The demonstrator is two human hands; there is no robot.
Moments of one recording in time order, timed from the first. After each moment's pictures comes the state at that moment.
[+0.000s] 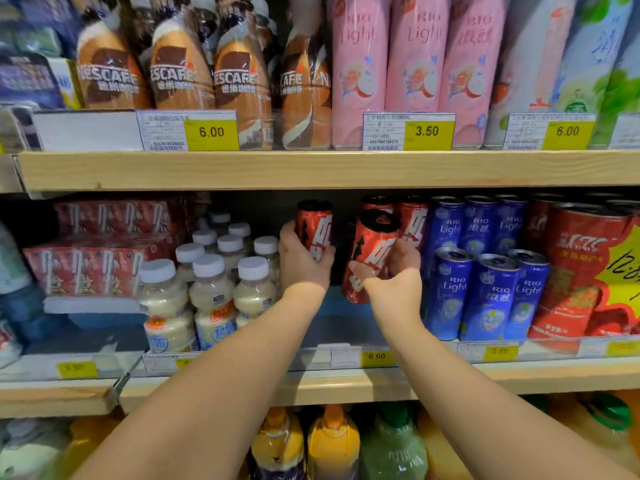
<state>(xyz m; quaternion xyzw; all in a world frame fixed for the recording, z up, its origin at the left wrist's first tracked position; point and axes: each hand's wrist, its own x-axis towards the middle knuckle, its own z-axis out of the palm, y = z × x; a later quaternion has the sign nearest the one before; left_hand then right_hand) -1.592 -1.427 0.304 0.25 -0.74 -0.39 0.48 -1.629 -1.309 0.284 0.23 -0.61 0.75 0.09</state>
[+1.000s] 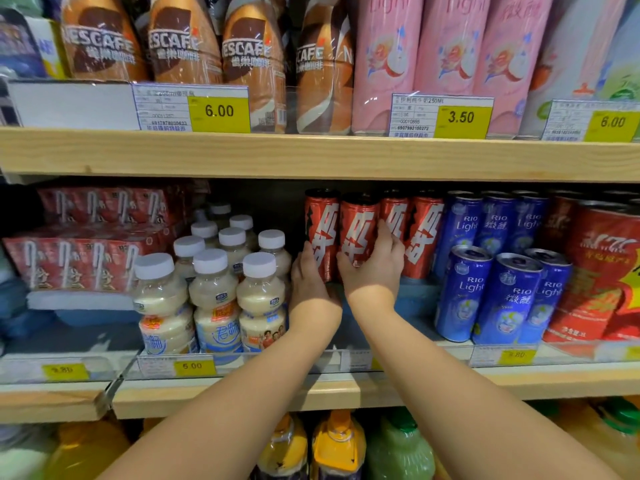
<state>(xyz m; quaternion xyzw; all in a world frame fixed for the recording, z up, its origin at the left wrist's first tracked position) -1.571 -1.420 0.266 0.25 -0.82 -0.32 0.40 -1.632 -1.364 0.288 0.20 -0.77 0.57 0.21</state>
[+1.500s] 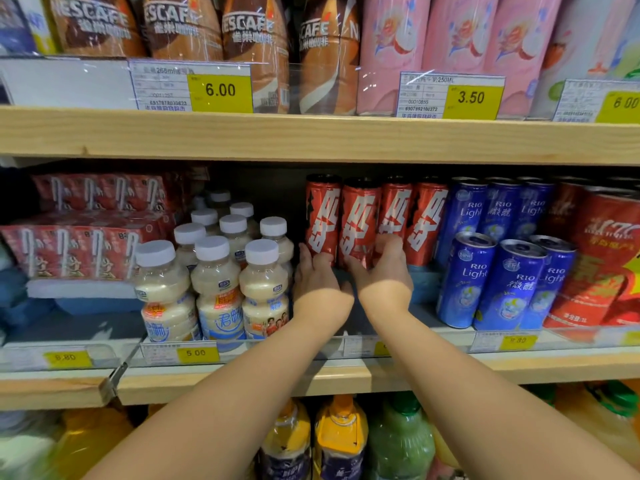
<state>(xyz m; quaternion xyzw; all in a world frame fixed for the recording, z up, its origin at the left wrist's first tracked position) -1.579 -1.419 0.262 0.28 -0.87 -0.30 0.29 -1.637 -1.347 0.269 0.19 -0.82 0.52 0.16</state>
